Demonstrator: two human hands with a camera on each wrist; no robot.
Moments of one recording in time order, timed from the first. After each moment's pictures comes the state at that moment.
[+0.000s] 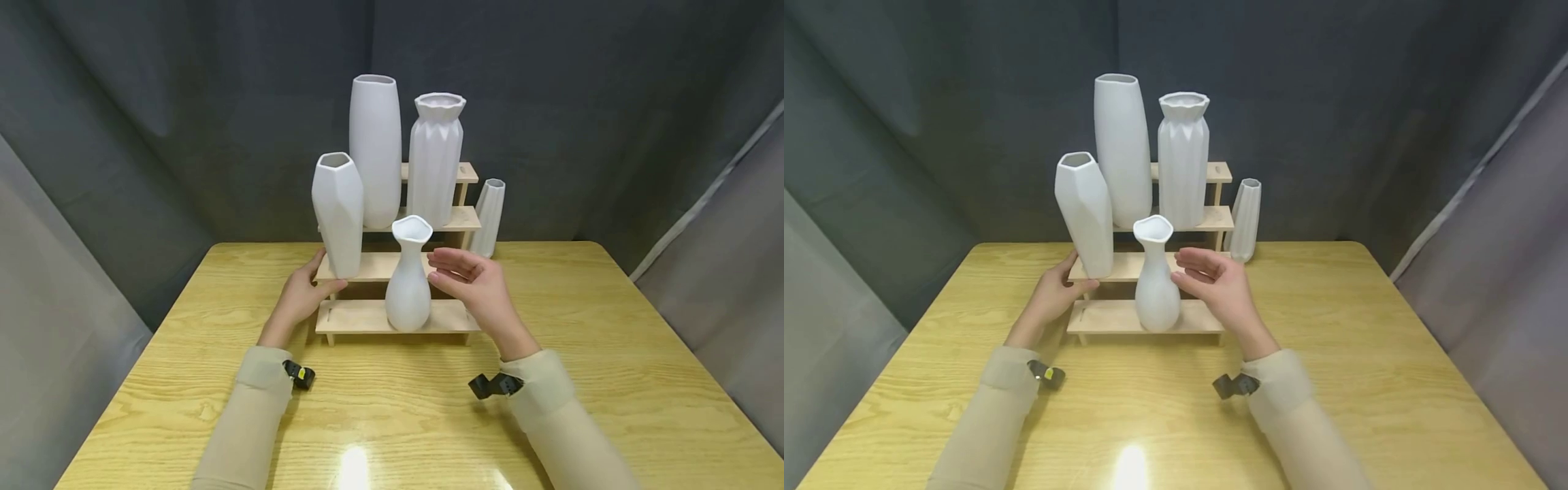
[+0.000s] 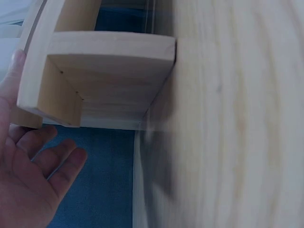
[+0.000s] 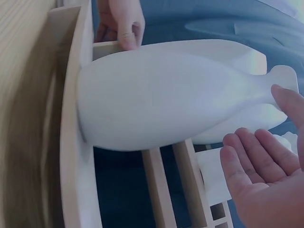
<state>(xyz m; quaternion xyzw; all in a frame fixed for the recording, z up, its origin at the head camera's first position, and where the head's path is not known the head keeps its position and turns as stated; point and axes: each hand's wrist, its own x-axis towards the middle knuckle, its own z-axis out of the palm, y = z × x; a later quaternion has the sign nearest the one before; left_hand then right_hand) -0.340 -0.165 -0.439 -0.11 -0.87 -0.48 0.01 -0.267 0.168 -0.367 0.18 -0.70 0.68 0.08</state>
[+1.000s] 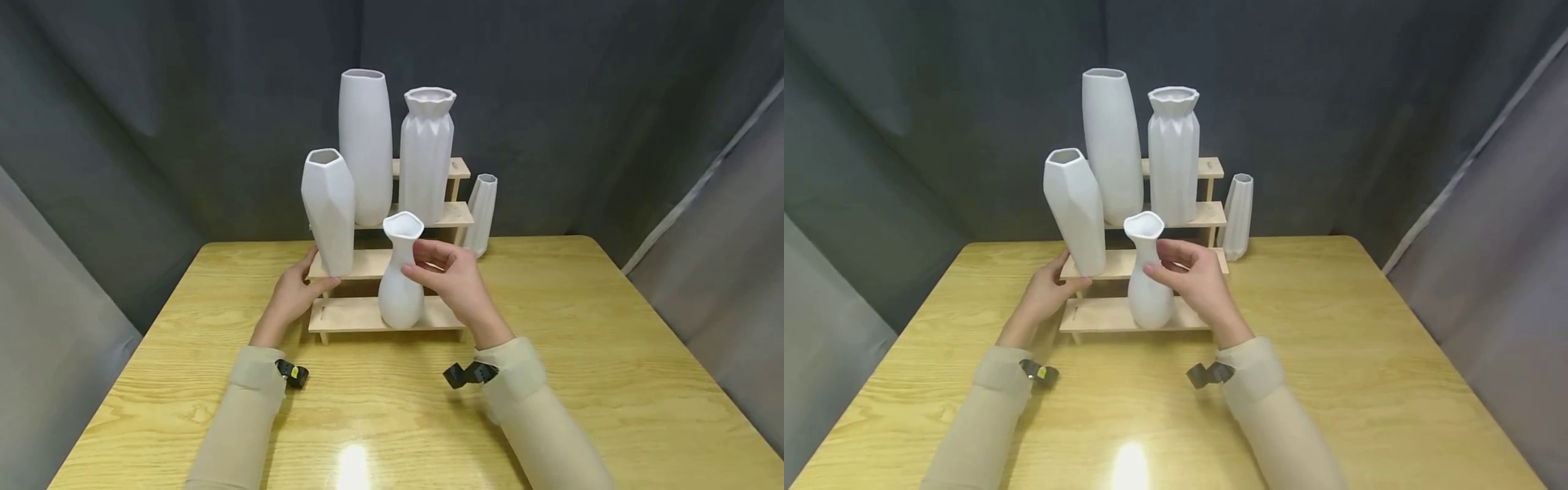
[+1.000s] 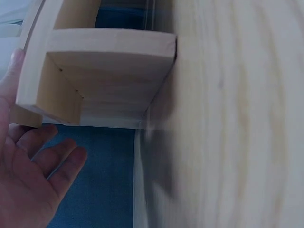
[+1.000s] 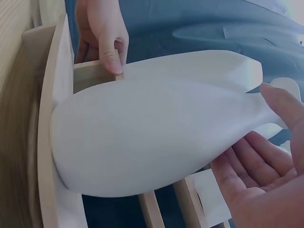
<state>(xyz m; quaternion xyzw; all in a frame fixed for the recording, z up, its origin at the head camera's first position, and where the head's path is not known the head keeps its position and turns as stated) -0.341 -0.164 -0.441 -0.12 -0.87 -0.48 0.01 -0.276 0.144 -0.358 0.16 -0.71 0.68 0.06</state>
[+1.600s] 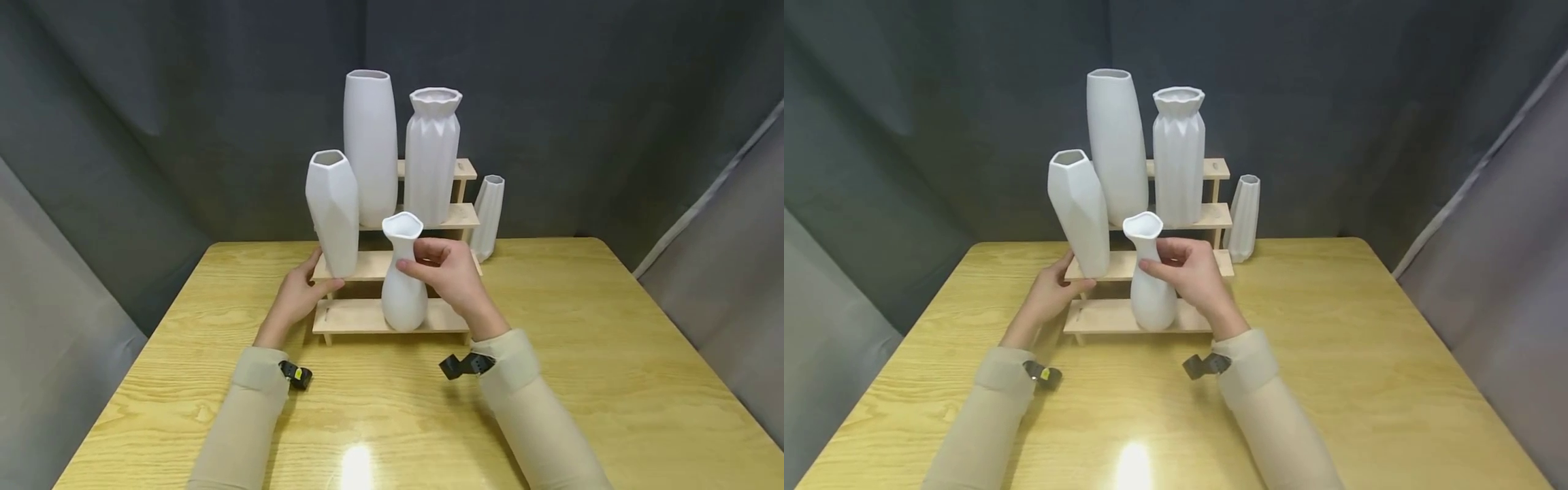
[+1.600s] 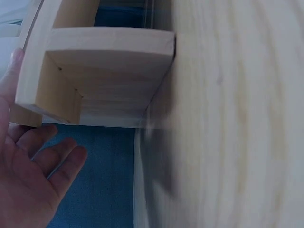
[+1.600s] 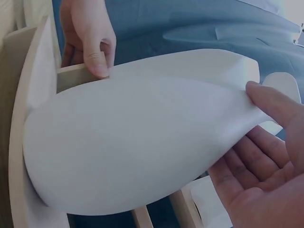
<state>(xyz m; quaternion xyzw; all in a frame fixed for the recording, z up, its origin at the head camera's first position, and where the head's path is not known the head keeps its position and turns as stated) -0.337 -0.164 -0.437 -0.12 -0.87 -0.48 0.02 -0.288 0.134 -0.351 0.19 -0.75 0.63 0.06</state>
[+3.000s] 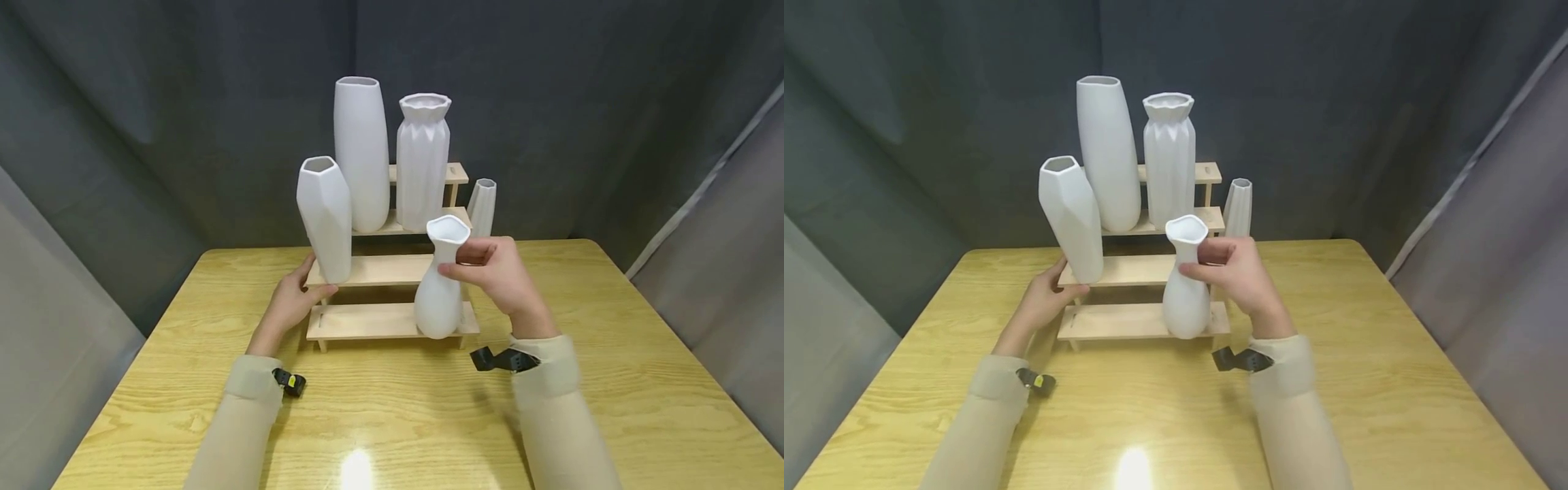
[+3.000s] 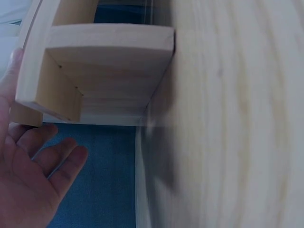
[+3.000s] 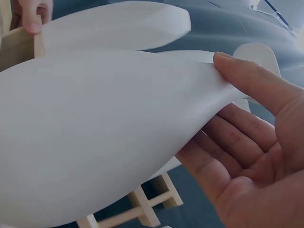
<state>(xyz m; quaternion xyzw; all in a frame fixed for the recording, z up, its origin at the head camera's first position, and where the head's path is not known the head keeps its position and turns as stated) -0.336 -0.163 -0.436 -0.11 -0.87 -0.47 0.01 -0.275 0.204 -0.330 0.19 -0.76 0.62 0.06</state>
